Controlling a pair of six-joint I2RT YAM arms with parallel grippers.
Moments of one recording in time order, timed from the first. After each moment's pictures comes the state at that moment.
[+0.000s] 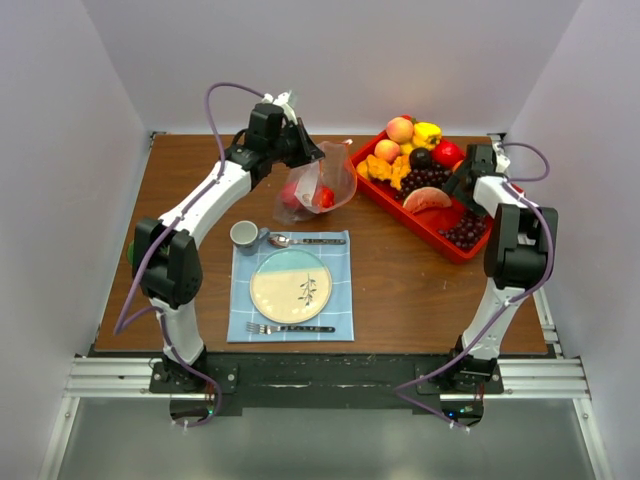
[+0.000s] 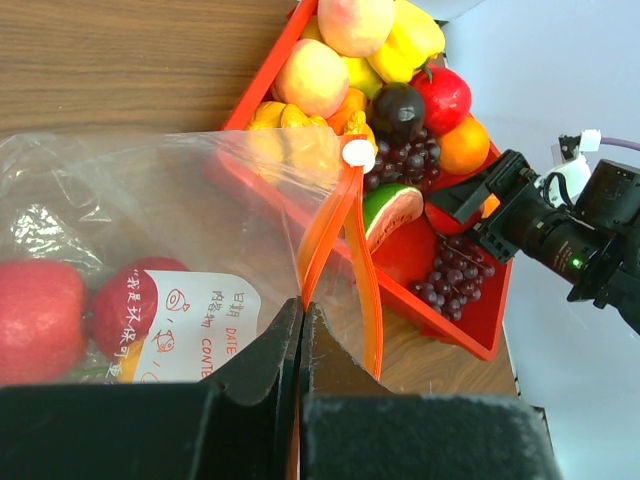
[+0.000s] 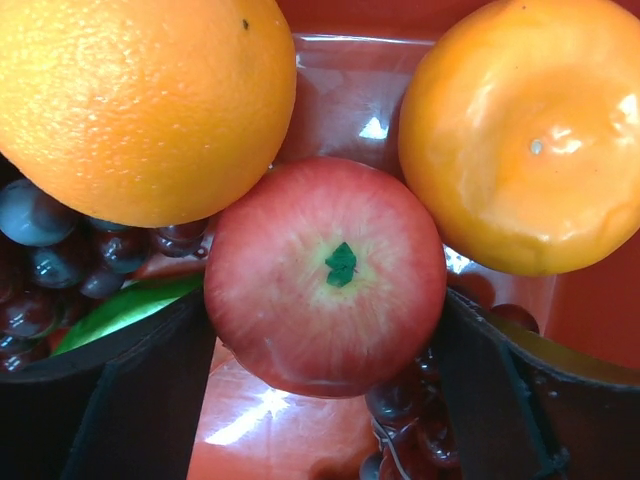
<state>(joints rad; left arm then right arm) -0.42 1.88 1.70 -0.26 0.27 -0.64 -0.12 1.97 1.40 -0.35 0.32 0.52</state>
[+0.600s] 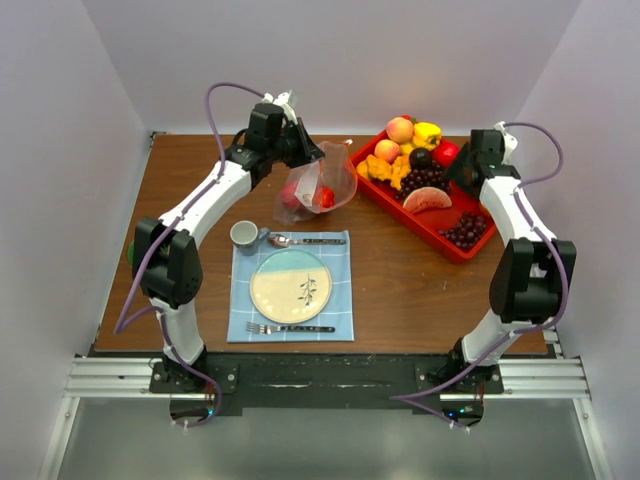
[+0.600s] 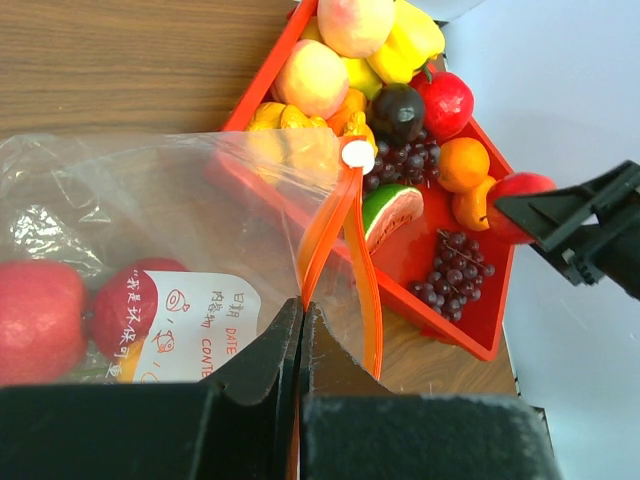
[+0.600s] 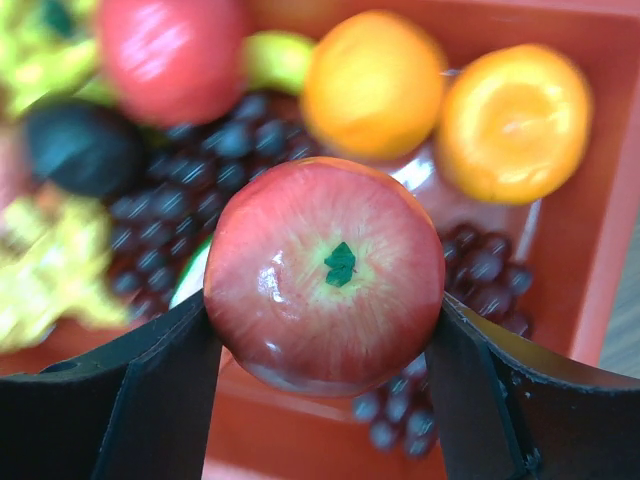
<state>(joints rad) -0.42 1.88 1.70 -0.26 0.27 -0.64 -0.06 1.71 1.39 -0.45 0.30 0.51</state>
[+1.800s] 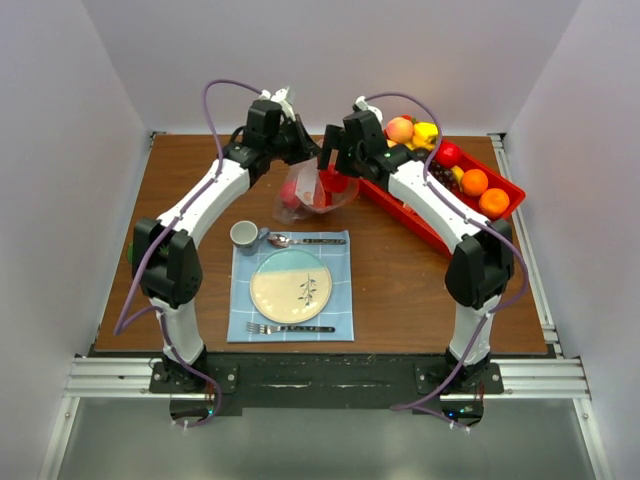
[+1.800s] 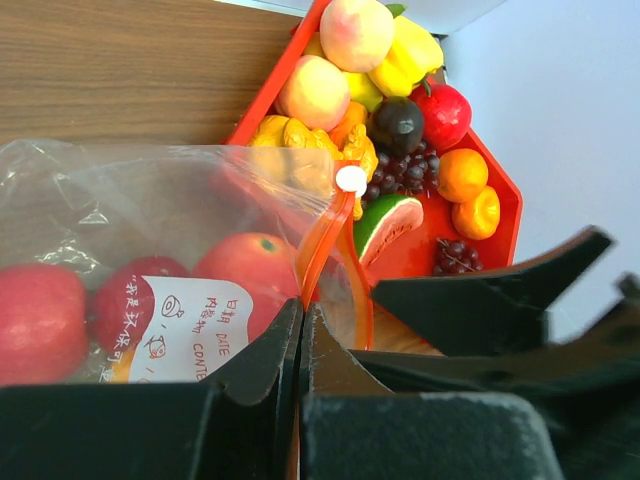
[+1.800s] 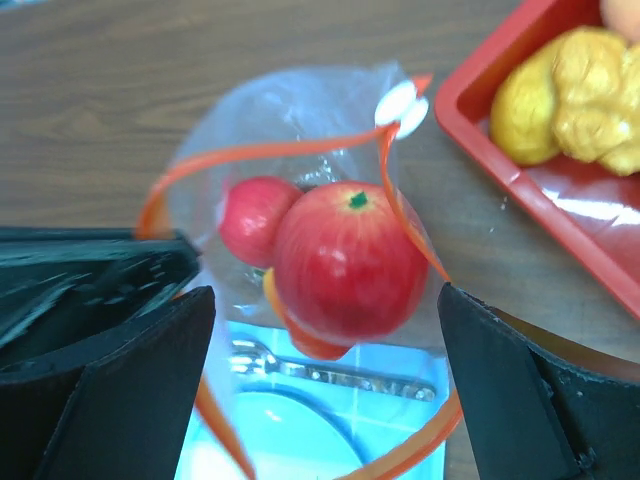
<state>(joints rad) -0.41 1.88 1.72 -0.28 0.26 -0.64 0.55 1.91 1.81 -0.54 0.19 0.59</state>
